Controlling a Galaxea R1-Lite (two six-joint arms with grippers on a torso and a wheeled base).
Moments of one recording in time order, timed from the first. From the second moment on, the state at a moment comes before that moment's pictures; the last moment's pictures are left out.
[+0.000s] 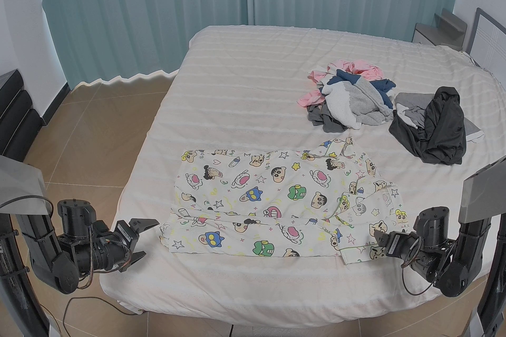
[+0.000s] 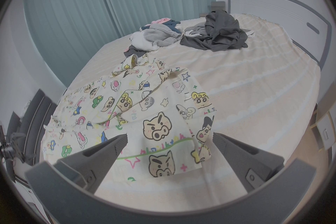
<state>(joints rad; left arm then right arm) -0.04 2.09 -0.19 -1.30 -0.38 -1.03 0.30 2.17 -0.13 -1.45 -0.32 0.46</state>
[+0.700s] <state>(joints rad) -0.04 2.06 -0.19 -1.29 -0.38 -1.02 0.17 2.25 -0.04 -1.53 -0.33 0.41</state>
